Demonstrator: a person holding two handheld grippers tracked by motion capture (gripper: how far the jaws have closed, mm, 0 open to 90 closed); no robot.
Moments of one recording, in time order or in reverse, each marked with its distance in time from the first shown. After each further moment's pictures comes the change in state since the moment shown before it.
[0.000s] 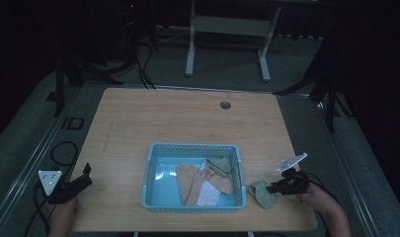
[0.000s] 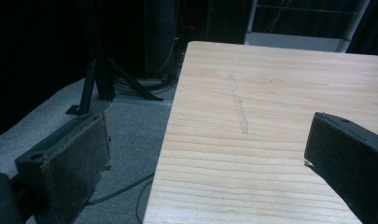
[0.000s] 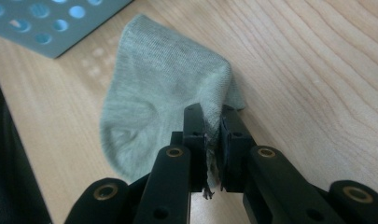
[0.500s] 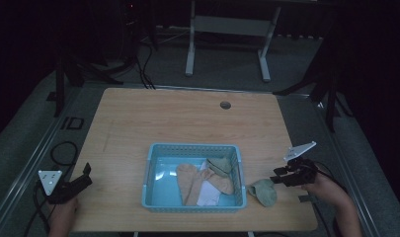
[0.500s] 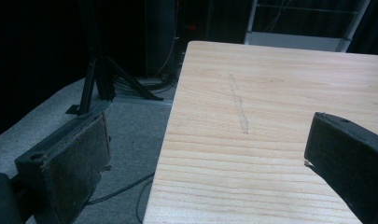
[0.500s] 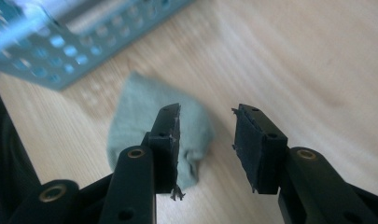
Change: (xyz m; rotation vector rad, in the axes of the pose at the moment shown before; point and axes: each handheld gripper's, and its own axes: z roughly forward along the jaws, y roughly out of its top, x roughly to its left) left arm 0.000 0.000 0.000 0.002 0.001 0.001; right arm 0.006 0.033 -0.047 -0.039 -0.105 -0.048
